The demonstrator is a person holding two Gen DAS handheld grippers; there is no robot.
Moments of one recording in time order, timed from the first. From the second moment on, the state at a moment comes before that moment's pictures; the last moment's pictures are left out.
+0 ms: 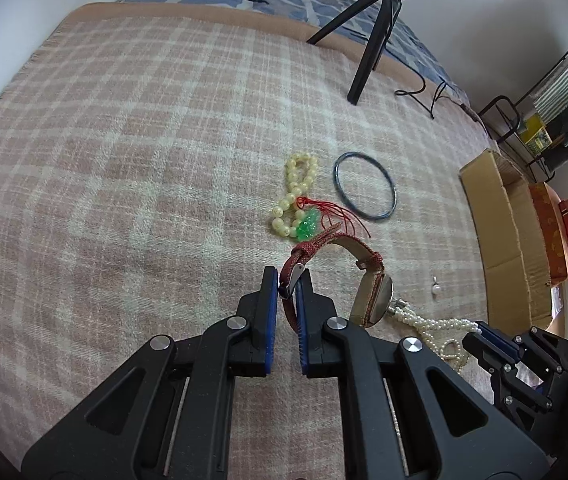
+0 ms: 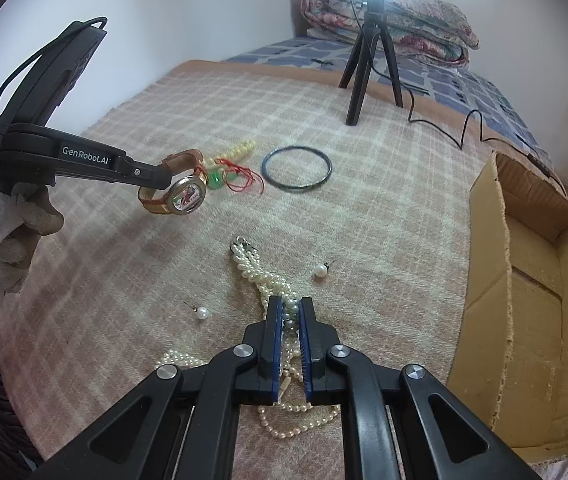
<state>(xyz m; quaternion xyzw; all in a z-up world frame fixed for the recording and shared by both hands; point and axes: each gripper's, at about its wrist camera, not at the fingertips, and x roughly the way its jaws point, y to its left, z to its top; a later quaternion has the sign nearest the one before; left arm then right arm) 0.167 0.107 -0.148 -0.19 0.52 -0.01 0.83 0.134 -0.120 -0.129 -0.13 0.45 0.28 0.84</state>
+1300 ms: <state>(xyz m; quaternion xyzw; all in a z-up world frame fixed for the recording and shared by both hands) 0.105 0.050 -0.035 -0.17 0.43 -0.07 0.88 0.072 -0.188 0.024 -0.08 0.28 0.21 0.93</state>
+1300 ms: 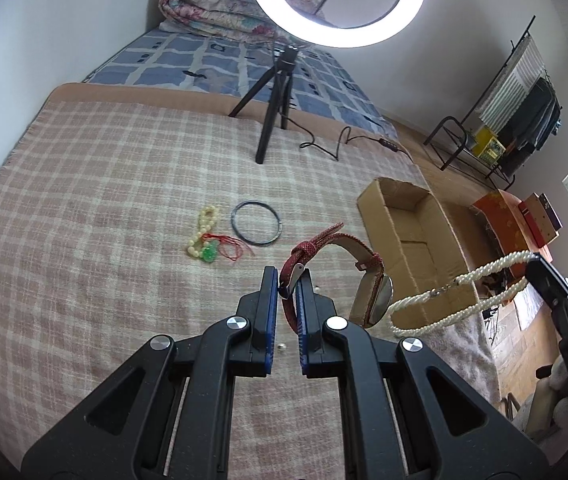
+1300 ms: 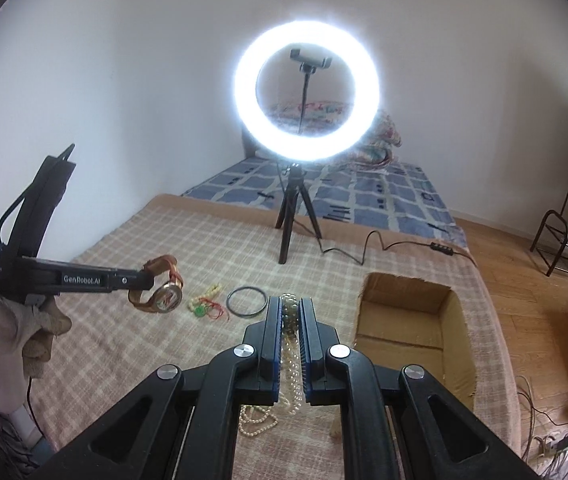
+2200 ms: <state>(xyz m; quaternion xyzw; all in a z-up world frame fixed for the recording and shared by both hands) 0.121 -0.087 -0.030 -0.13 0.44 -0.15 0.87 0.122 -0.274 0.076 -0.06 0.23 0.12 0.96</state>
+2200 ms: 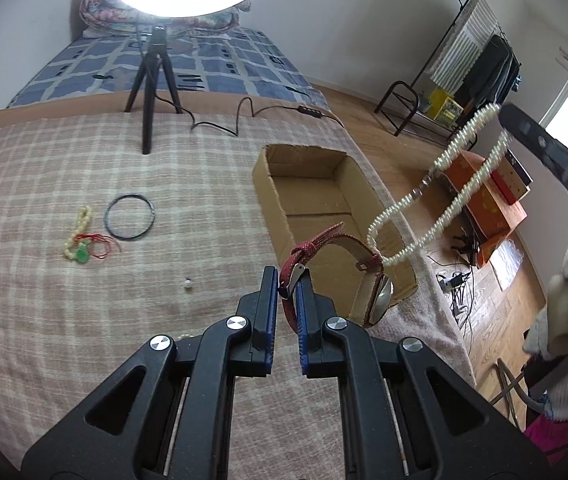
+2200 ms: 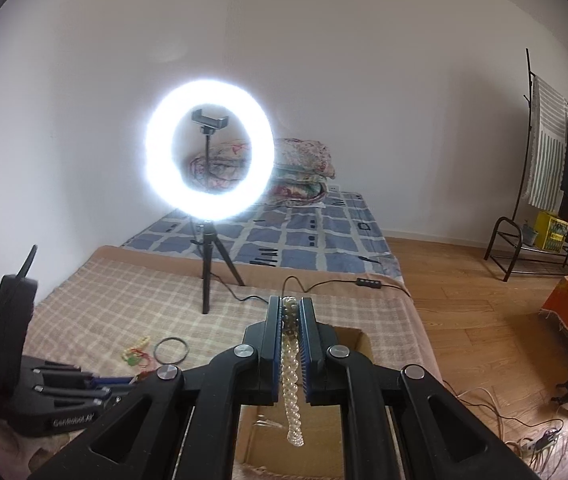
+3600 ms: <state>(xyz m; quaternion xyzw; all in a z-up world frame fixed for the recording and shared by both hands) 0.165 -0.188 -0.097 -0.10 0.48 -0.18 0.85 0.278 -0.340 -0.033 0.03 0.34 0.07 0.94</state>
